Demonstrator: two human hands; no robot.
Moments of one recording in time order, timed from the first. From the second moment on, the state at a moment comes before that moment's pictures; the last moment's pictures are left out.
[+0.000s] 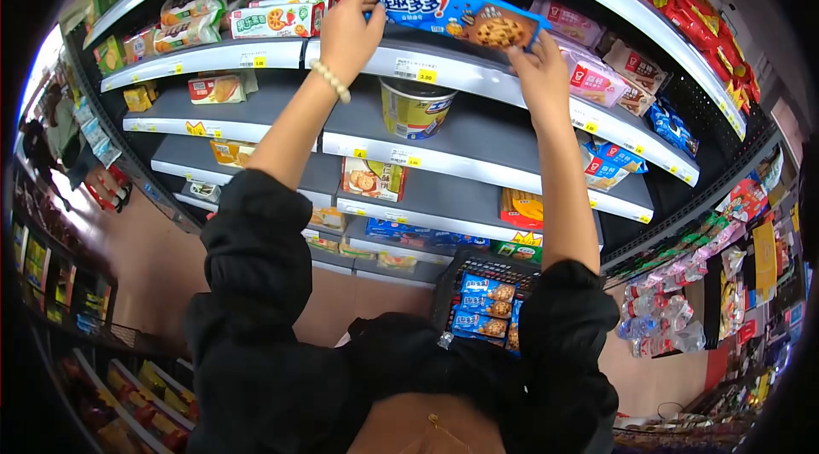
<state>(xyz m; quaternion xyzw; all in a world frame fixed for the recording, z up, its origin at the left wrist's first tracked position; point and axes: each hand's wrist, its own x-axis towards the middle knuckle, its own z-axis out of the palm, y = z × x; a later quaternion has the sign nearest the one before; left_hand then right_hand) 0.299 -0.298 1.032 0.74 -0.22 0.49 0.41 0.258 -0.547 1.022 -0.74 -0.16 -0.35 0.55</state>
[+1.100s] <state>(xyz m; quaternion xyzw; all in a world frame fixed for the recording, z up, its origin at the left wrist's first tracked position) 0.539 -0.331 1.074 0.98 -0.11 -0.03 0.15 0.449 -0.516 1.067 -0.75 -0.02 -0.04 0.67</state>
